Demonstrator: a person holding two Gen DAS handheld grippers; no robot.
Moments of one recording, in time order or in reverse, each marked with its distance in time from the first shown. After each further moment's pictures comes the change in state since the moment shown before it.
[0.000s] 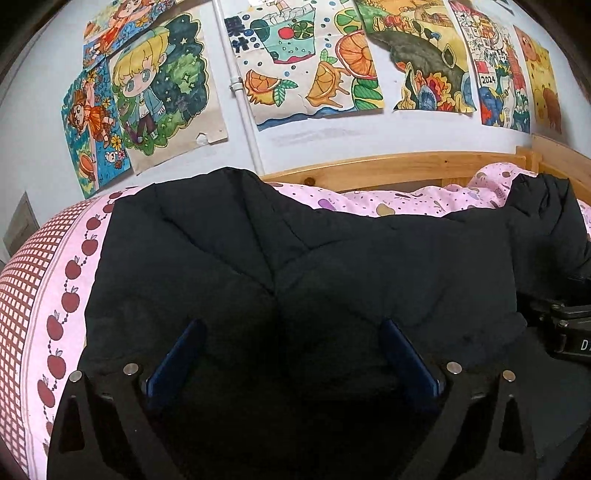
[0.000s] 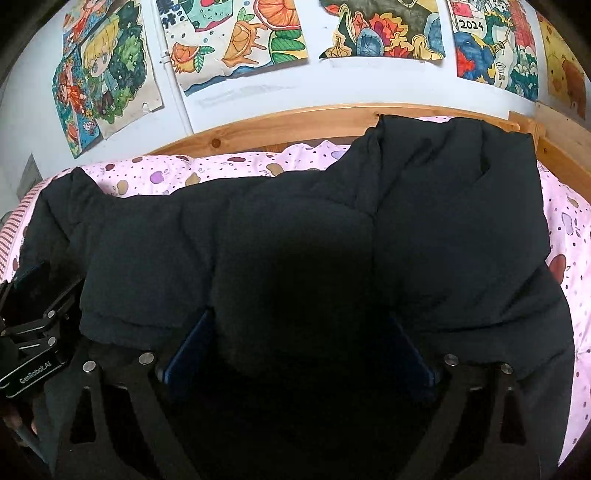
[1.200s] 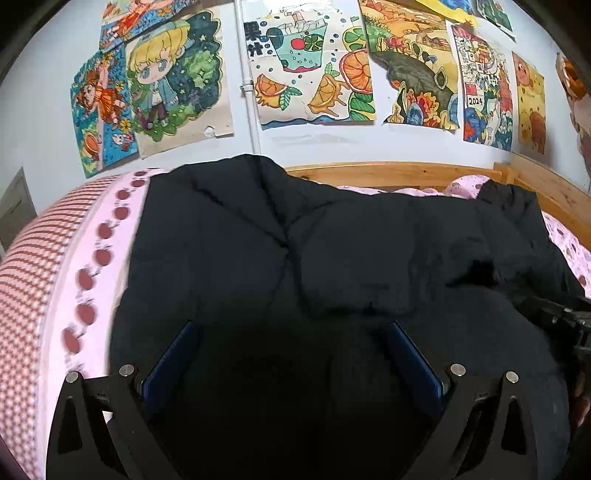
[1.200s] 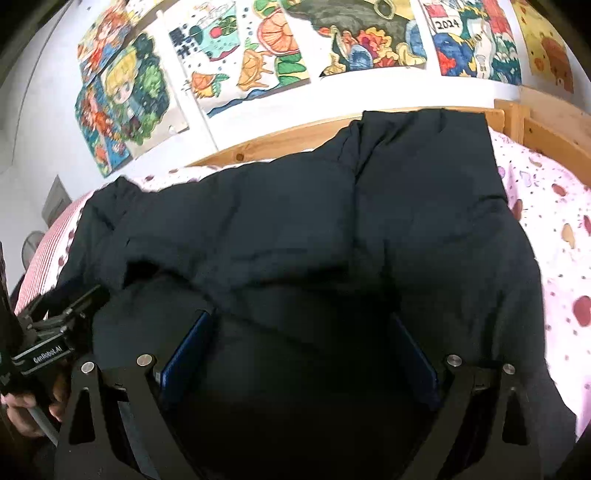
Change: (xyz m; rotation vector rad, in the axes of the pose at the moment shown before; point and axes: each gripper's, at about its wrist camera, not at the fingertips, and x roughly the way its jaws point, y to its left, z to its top) left arm -0.060 0.031 -0.020 -0.052 0.028 -0.095; right arm -0.071 -0.019 -0.032 0.044 -0.029 0.101
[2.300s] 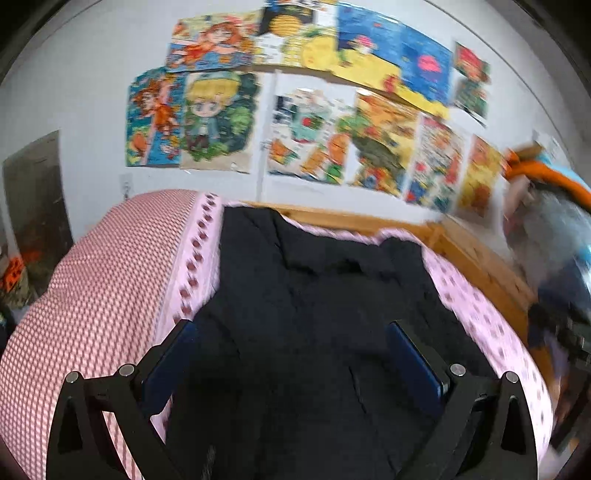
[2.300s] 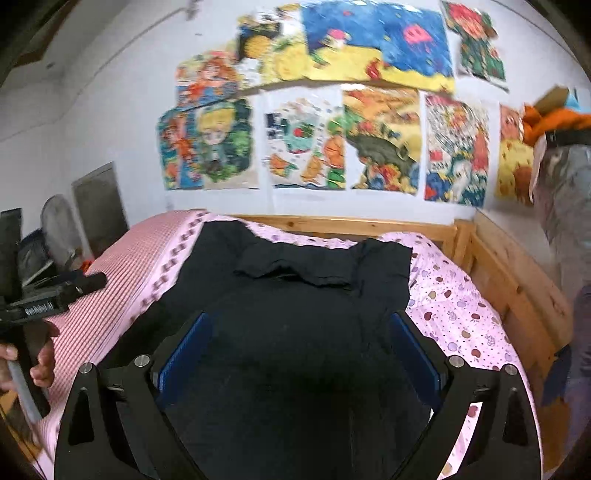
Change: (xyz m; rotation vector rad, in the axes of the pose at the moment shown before) left arm -0.280 0.070 -0.051 -0.165 -0.063 -0.201; right arm -0.317 0.088 -0.055 -0.273 -0.232 -0.067
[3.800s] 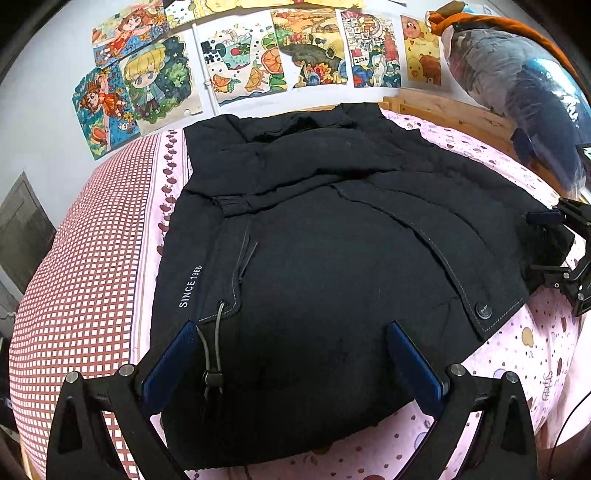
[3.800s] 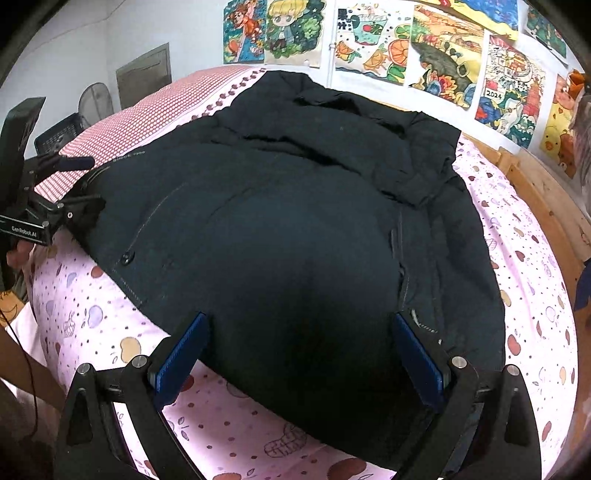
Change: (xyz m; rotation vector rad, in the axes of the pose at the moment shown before) left arm -0.029 -0.011 -0.150 0.351 0.218 0.045; right arm -0.024 0.011 -0.176 -0.222 0.394 0.107
